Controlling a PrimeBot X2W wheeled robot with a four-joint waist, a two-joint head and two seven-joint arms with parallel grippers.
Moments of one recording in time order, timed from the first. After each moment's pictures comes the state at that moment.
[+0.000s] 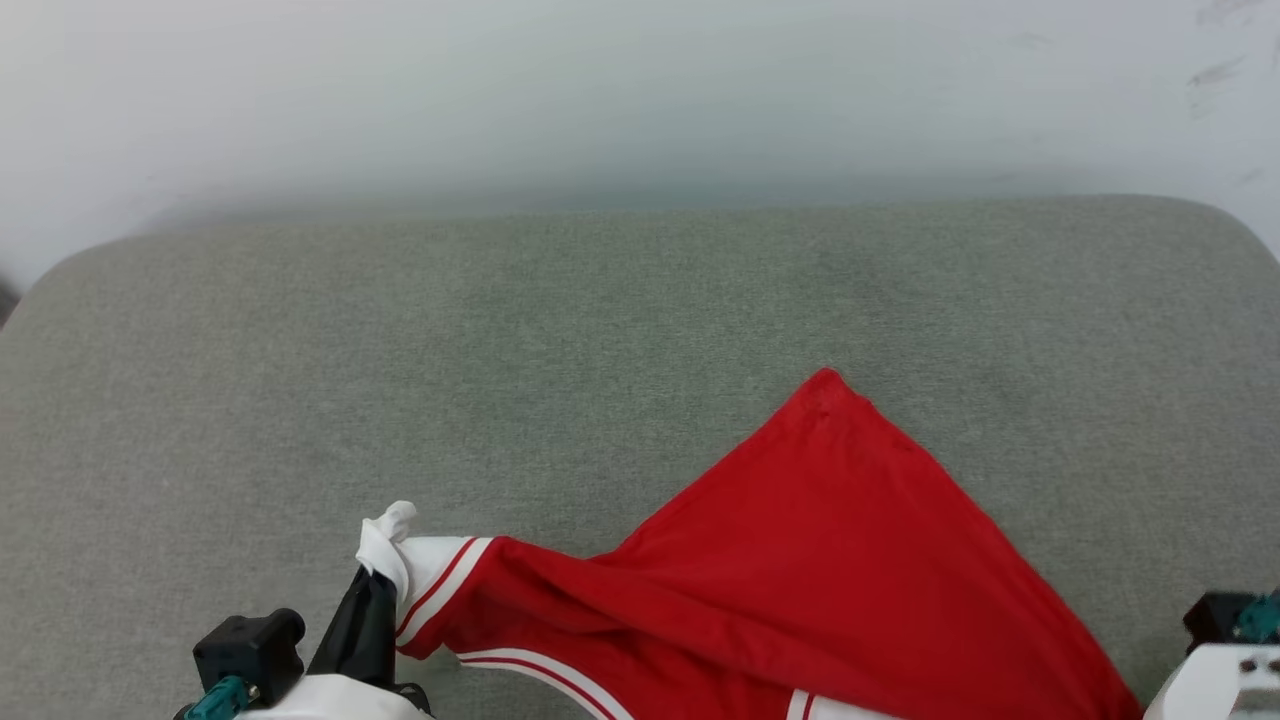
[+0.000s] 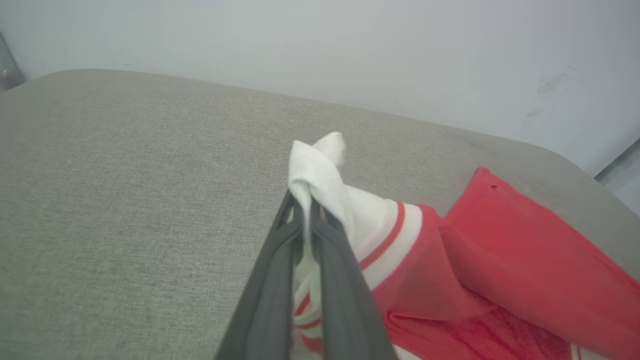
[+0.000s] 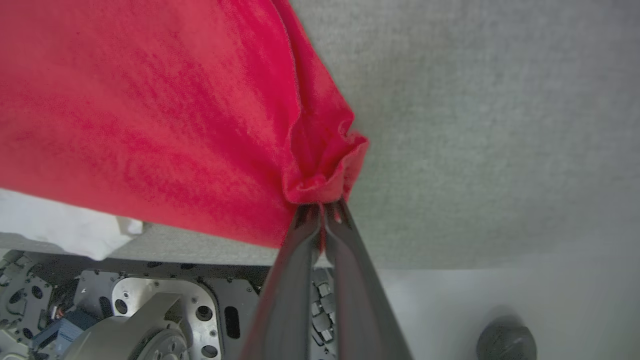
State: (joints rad) left arm 0.09 0.31 -0.28 -0.02 -0.56 0.17 -0.15; right arm 0.01 -0.38 -0.04 0.21 0.41 0.13 0.90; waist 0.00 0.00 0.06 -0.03
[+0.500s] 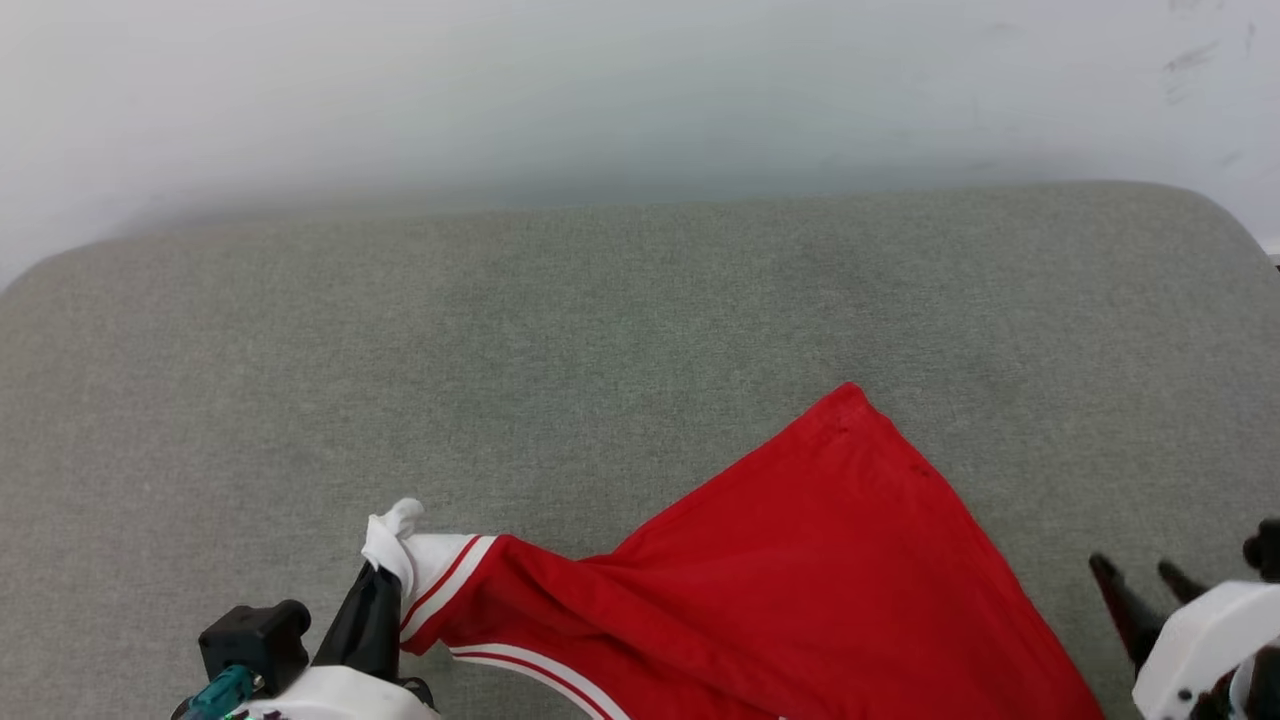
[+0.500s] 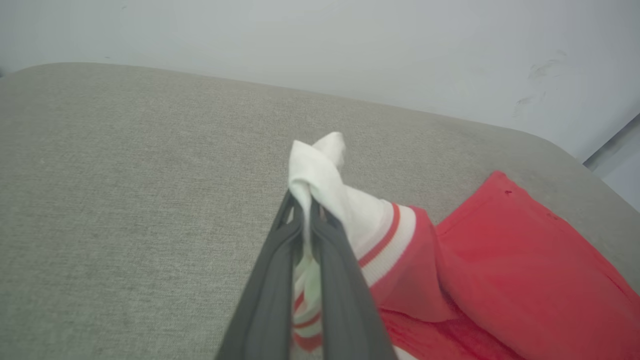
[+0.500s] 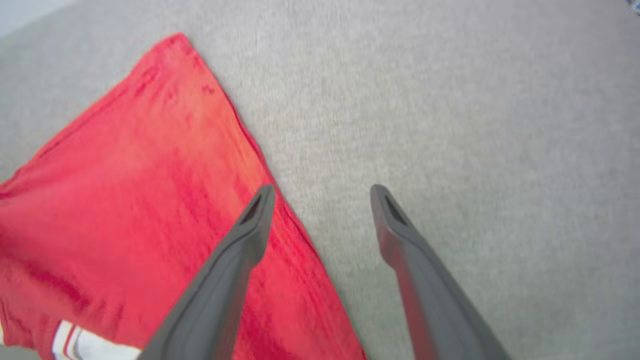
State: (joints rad) left arm 0.09 0.32 -0.29 -0.04 -0.57 0.18 -0.11; right arm 0.05 -0.21 -0.17 0.07 0.39 0.13 0.53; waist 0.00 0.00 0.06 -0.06
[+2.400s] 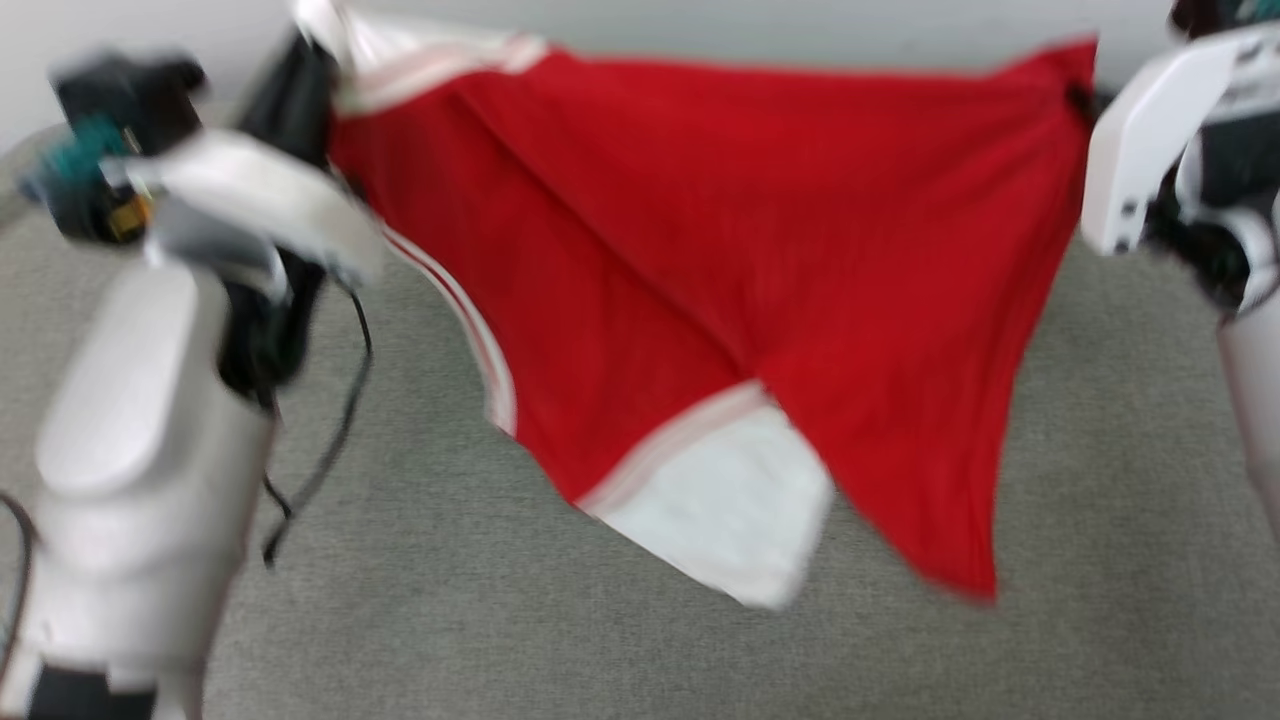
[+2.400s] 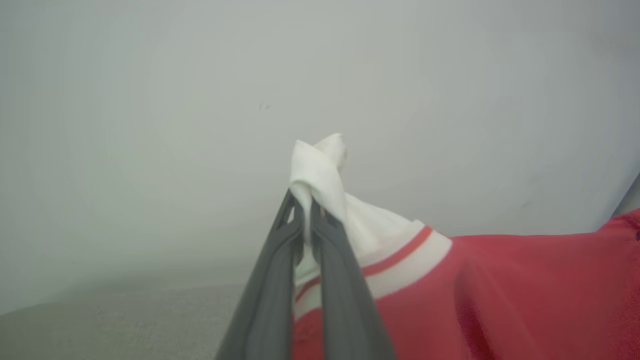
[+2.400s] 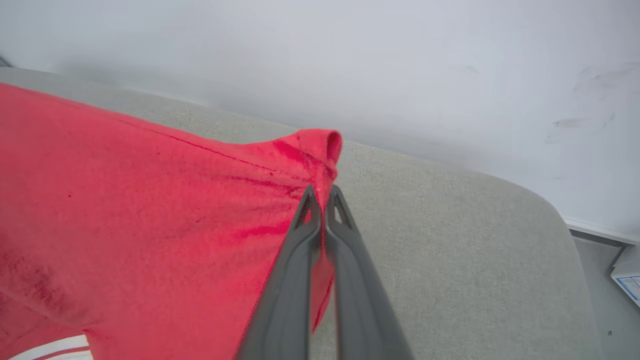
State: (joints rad) left arm -0.79 0.35 -0.29 0.40 -0.58 -0.04 -0.08; right arm -0.93 -0.31 0.20 0.57 0.32 0.13 0.56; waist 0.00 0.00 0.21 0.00
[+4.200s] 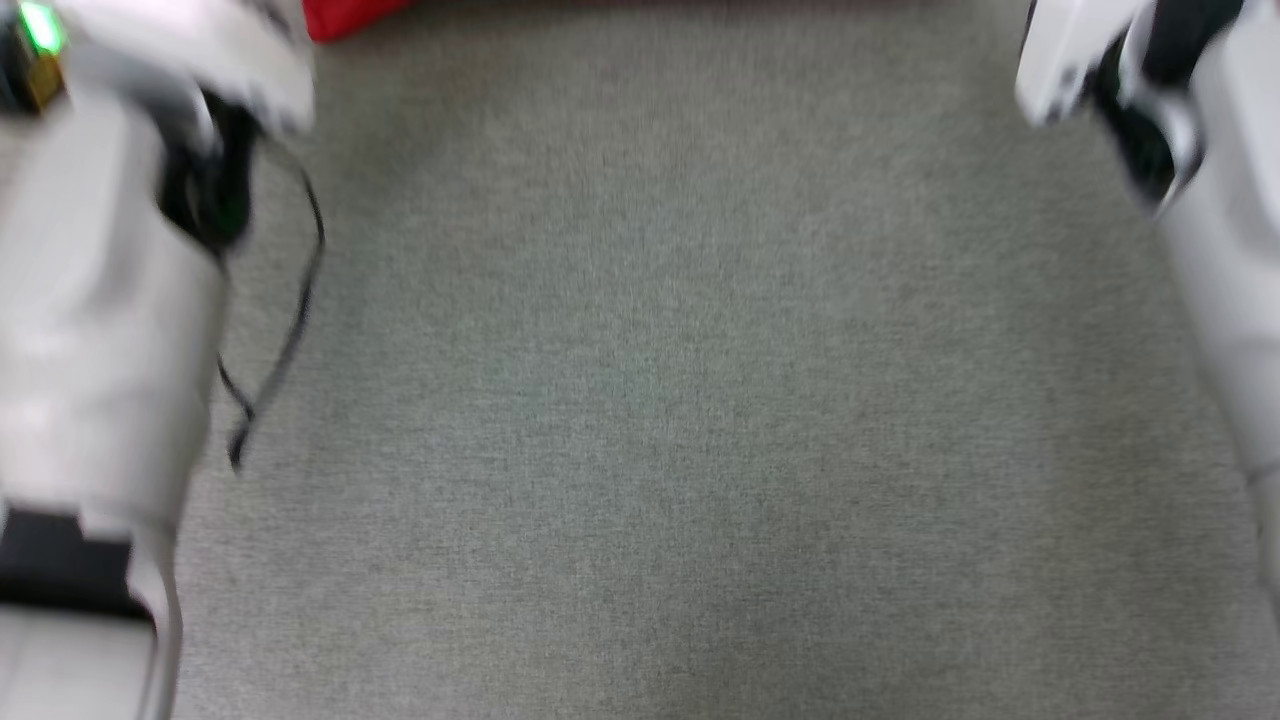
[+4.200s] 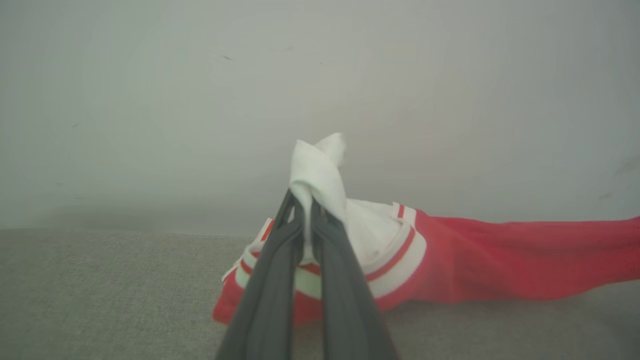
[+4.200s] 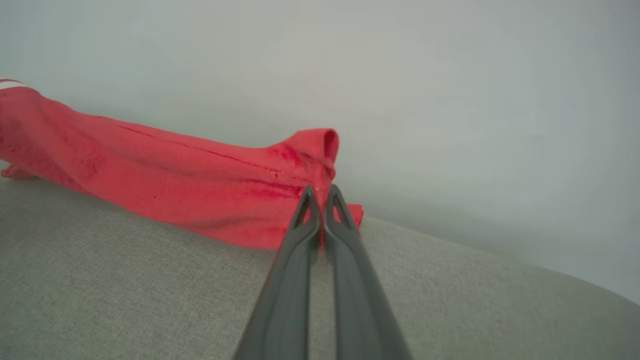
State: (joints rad) left arm -1.19 0.33 -0.36 0.91 -0.70 -0.13 -0.25; right arm -1.25 -0.21 0.36 0.95 0.32 0.13 0.02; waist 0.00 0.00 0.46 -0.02
